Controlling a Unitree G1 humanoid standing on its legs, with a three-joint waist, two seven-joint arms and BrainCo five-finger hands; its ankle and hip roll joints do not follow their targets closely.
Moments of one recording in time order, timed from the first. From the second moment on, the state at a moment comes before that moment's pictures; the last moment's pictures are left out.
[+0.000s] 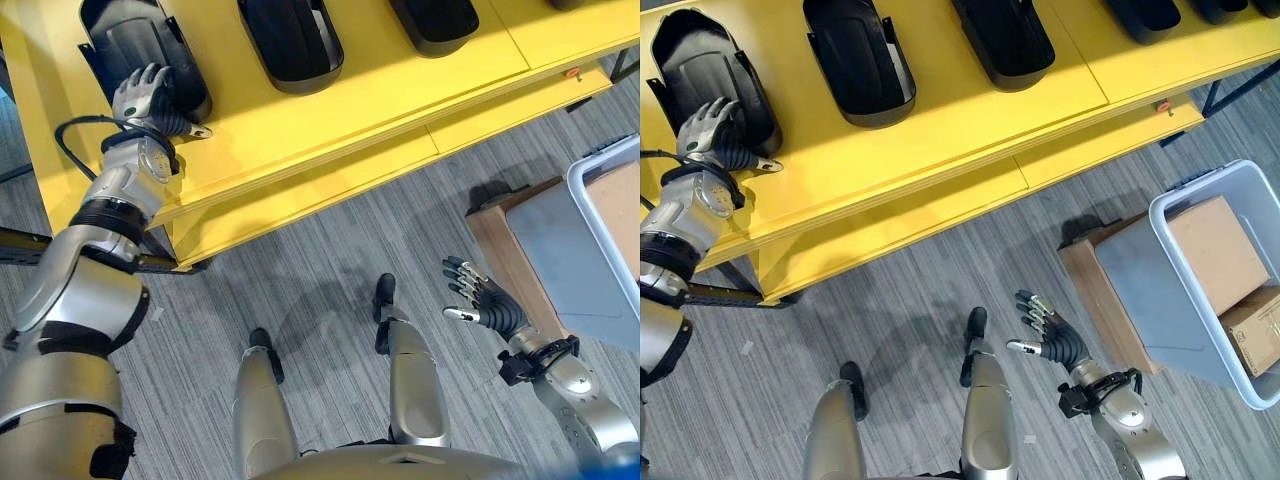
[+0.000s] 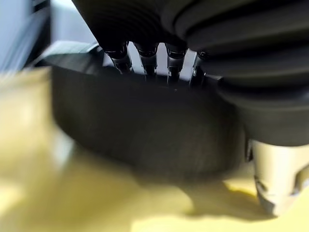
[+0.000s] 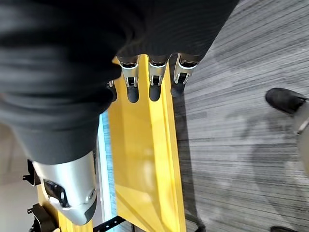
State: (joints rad) left arm -1.12 0.88 -0.67 0.91 0.43 0.07 0.28; right arm 0.23 -0.61 0.16 -0.14 0.49 -0.05 0.17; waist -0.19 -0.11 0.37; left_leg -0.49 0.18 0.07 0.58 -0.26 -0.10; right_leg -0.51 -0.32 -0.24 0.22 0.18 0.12
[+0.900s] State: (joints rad) left arm -0.59 1.06 -0.21 0.28 0.38 -0.05 0.24; right arm 0.19 -0.58 0.14 -0.06 0.45 -0.05 0.18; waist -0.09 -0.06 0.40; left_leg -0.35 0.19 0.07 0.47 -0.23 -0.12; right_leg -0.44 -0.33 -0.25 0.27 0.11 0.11
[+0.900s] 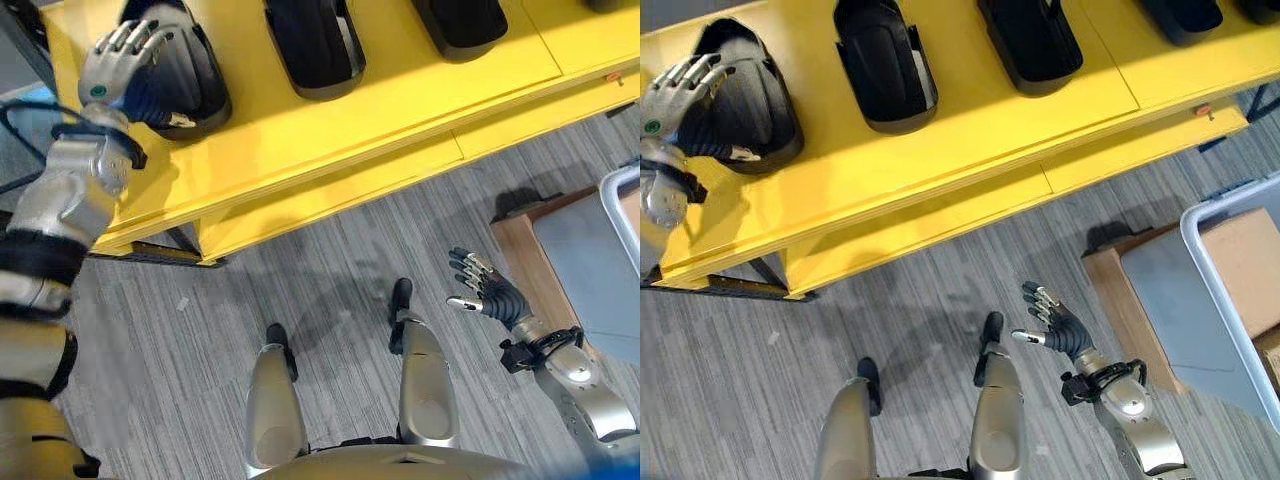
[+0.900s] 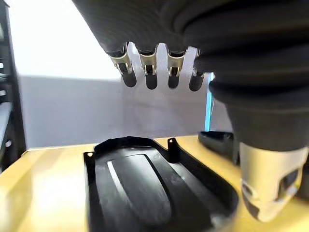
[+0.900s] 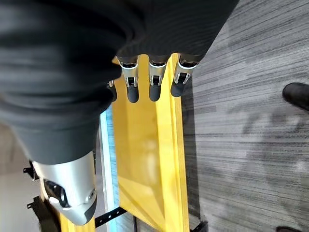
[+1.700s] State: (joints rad) left arm 0.38 0.26 -0.08 0.12 -0.72 -0.08 -0.11; right arm 0.30 -0.43 0.08 0.04 0.38 -0.02 0.15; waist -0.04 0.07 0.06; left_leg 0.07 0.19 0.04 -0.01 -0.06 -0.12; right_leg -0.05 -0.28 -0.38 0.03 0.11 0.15
